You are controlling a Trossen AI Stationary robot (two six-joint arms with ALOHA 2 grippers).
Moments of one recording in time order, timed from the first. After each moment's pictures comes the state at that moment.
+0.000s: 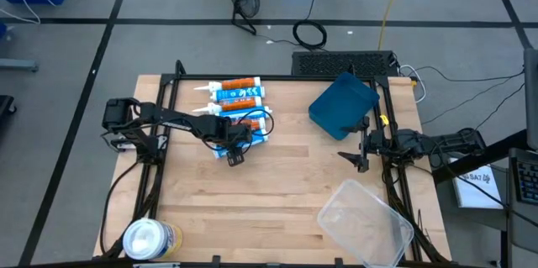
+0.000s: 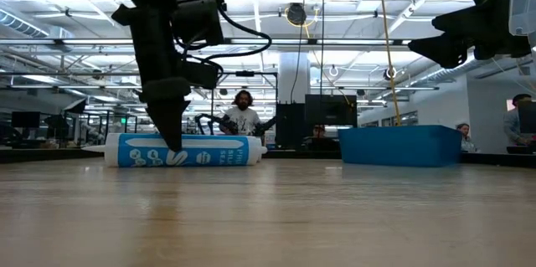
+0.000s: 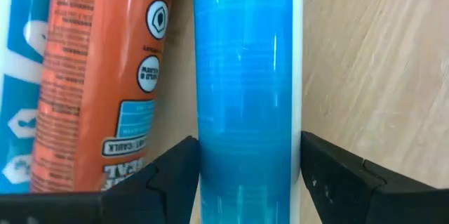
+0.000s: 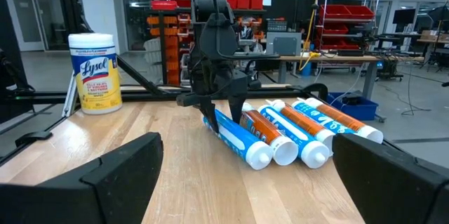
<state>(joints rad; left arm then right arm) 0.07 1.69 0.92 -0.65 -0.07 -0.32 0.15 0.04 0.01 0.08 0.26 -0.01</state>
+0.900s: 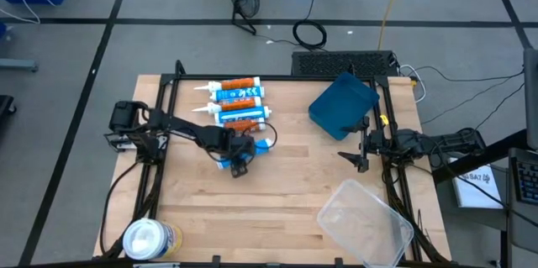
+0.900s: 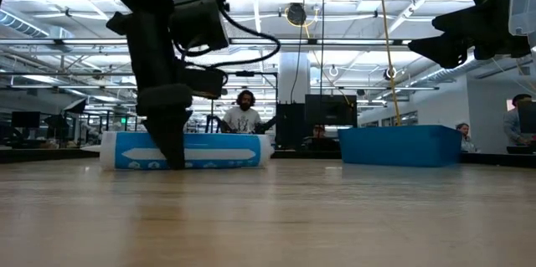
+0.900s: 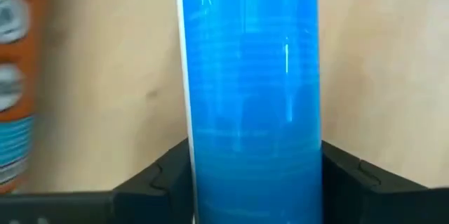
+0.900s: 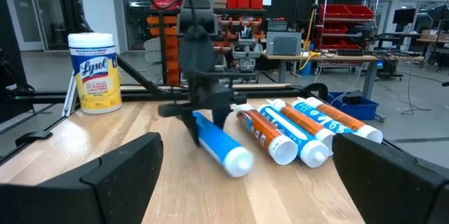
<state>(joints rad) -0.03 1.72 0.91 -0.49 -0.04 -0.35 0.15 0.04 0.01 0.08 0.26 -0.01</state>
